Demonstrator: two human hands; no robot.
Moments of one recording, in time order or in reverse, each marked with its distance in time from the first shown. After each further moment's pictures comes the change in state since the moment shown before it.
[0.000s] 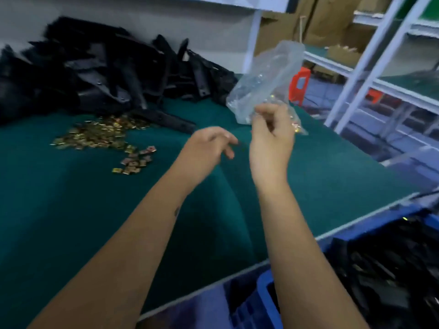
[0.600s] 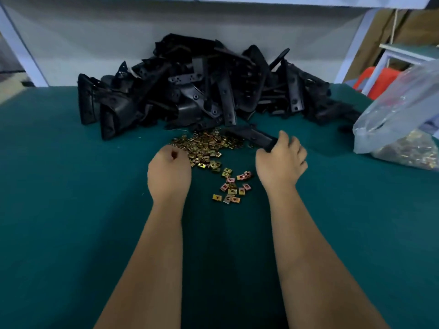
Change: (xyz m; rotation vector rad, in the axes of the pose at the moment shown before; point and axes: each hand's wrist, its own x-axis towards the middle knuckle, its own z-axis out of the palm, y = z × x) left_hand 0.007 -0.101 -0.193 0.233 0.877 -0.303; right_hand -0.013 0.072 0.176 -0.864 -0.370 0.130
